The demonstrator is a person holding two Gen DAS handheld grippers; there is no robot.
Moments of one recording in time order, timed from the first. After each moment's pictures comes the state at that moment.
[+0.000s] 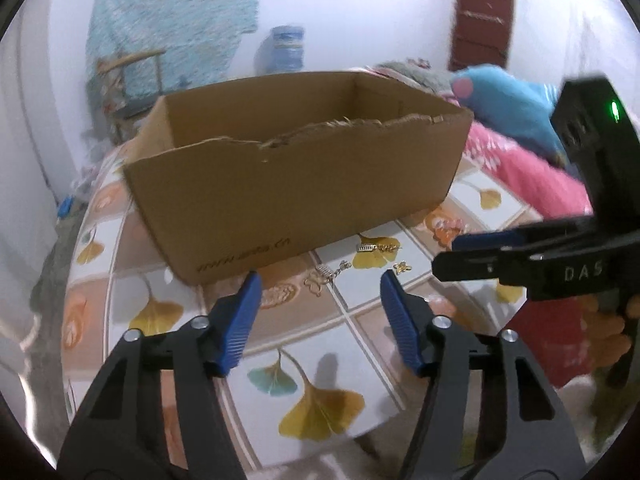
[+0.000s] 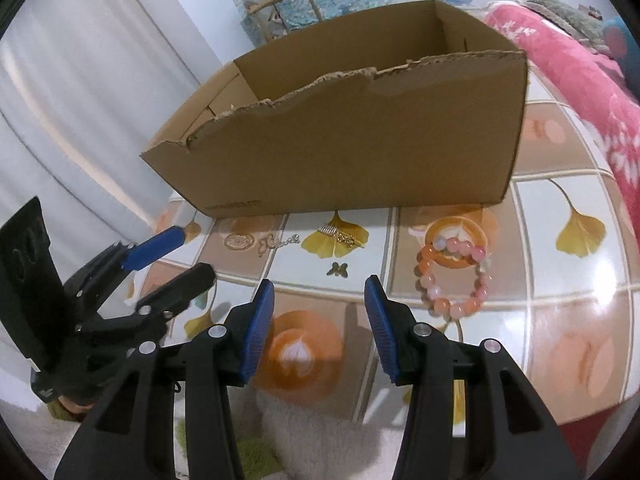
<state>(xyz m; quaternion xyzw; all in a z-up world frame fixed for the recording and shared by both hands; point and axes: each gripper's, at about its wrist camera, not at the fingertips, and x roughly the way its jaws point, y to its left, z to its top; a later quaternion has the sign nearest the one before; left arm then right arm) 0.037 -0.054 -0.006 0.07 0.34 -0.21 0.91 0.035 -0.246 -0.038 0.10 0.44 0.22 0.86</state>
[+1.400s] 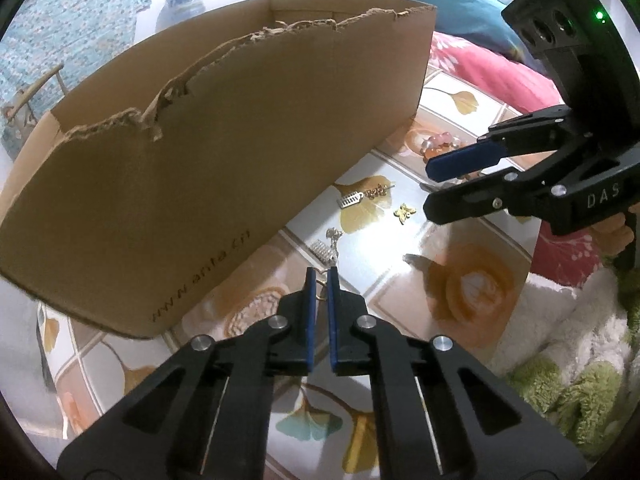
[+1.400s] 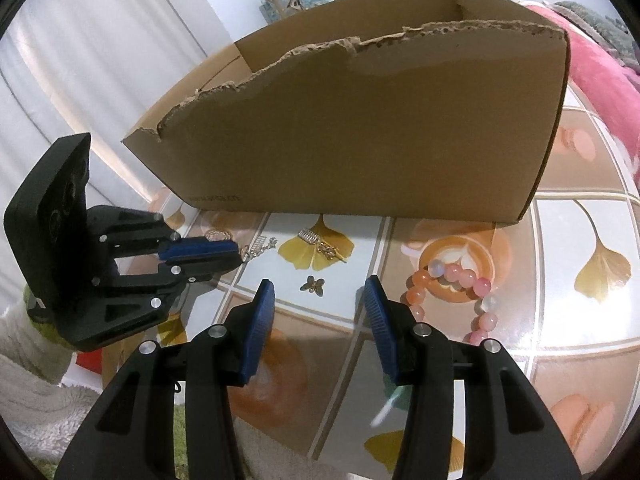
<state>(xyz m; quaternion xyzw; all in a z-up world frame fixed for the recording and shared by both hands) 0.082 -0.068 -0.036 0.20 0.42 -0.33 0.82 0.056 -0.248 -0.057 0.07 0.45 0.25 0.85</state>
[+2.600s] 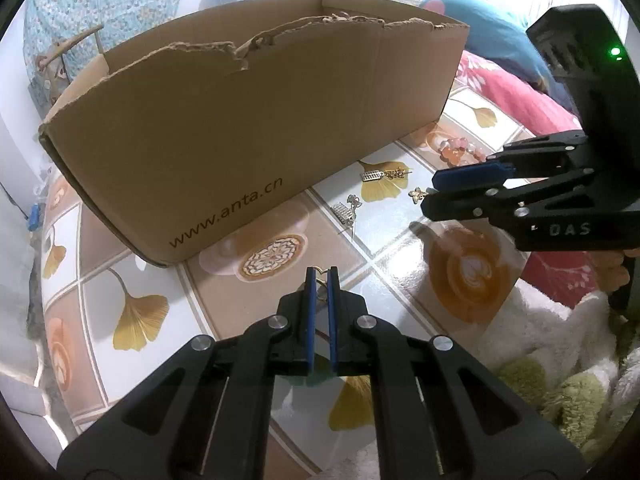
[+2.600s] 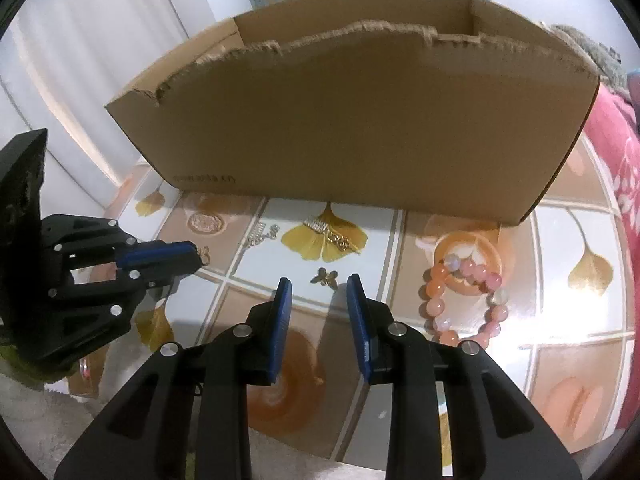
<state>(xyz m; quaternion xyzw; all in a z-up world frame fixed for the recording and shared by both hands) 0.067 -0.038 -0.034 0.14 0.44 -0.28 0.84 0.054 -0.201 -0.060 0.01 0.46 0.19 0.87</state>
